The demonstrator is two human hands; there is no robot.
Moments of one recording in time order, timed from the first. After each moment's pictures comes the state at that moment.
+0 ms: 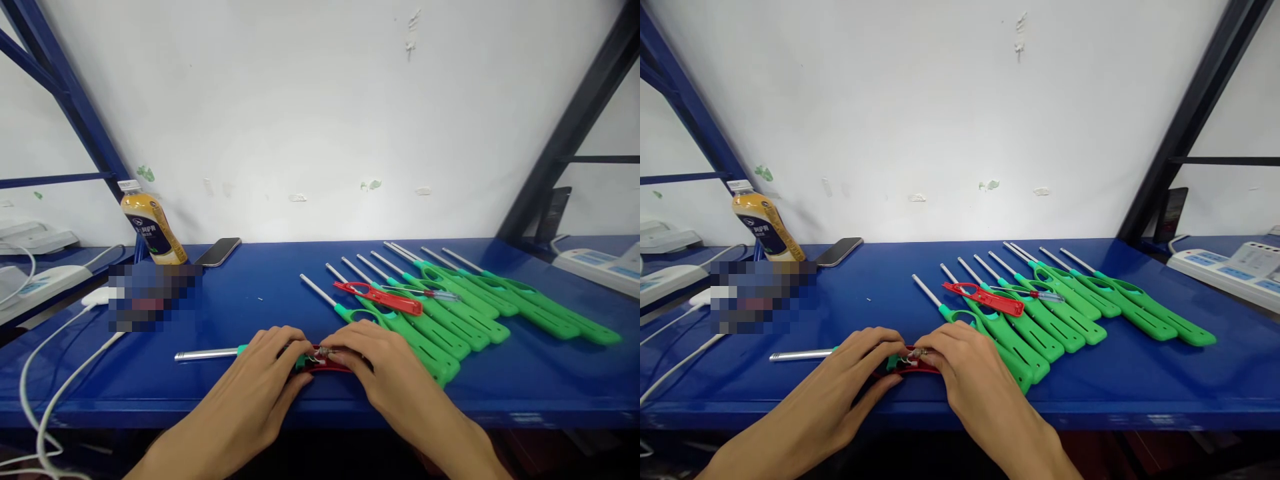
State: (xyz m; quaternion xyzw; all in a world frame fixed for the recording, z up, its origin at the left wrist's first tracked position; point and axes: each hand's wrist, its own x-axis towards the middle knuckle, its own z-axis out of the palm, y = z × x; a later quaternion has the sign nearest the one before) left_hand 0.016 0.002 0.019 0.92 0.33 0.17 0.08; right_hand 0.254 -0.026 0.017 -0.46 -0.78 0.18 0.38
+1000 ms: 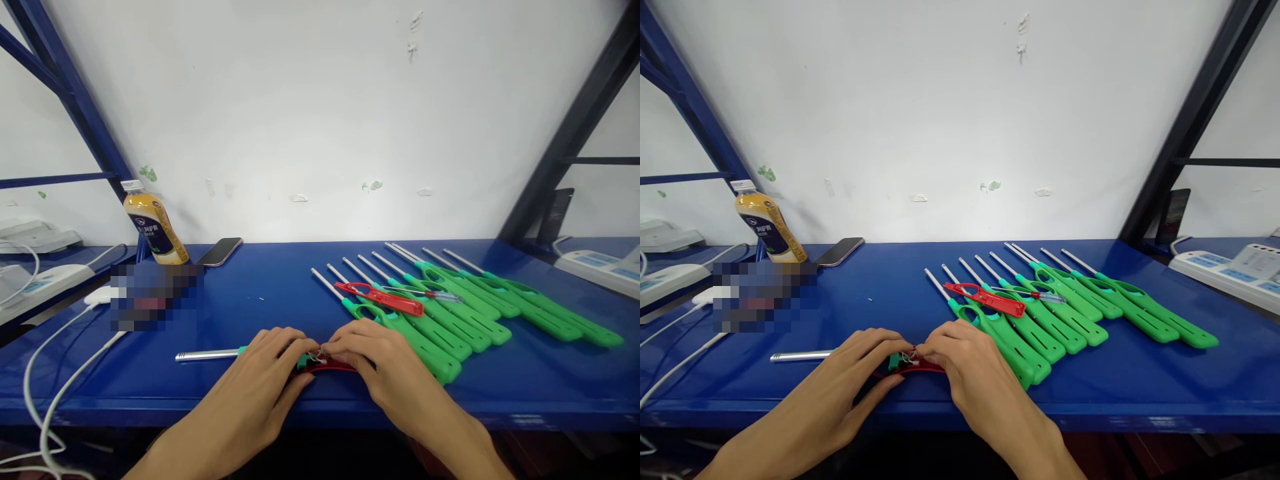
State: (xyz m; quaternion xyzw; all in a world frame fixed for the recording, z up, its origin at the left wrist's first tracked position) left_hand 0.019 0.000 0.026 0.93 0.33 0.17 0.07; right_hand 0.261 -0.021 0.012 -0.44 -0.79 0.18 0.37
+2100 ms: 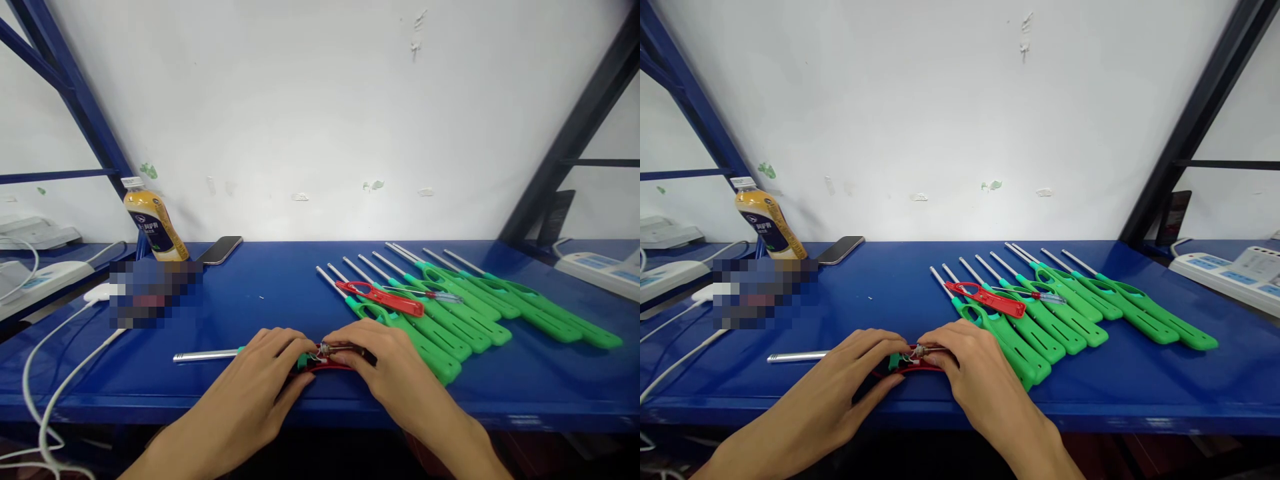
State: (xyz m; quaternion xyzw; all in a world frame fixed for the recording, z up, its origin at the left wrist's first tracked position) left_hand 0.018 0.001 0.025 0.93 0.33 0.17 0.08; right_hand 0.257 -0.020 0.017 -0.47 -0.76 0.21 0.39
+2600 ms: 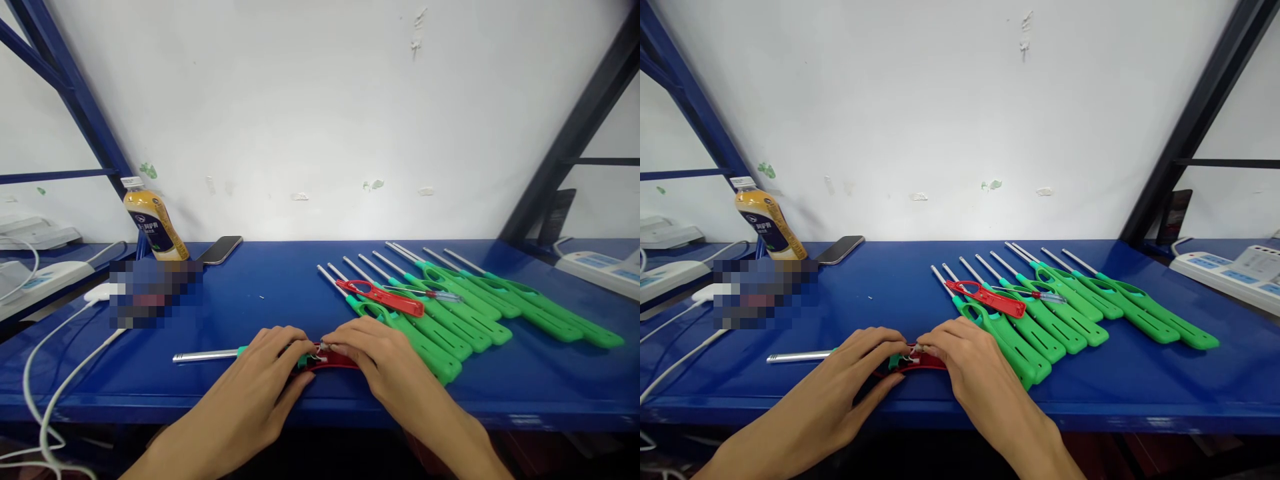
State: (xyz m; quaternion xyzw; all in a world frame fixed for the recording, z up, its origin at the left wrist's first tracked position) left_hand 0.018 0.001 0.021 0.92 0.32 0.20 0.06; right_hand 0.261 -0.020 0.013 -0.45 -0.80 0.15 0.36
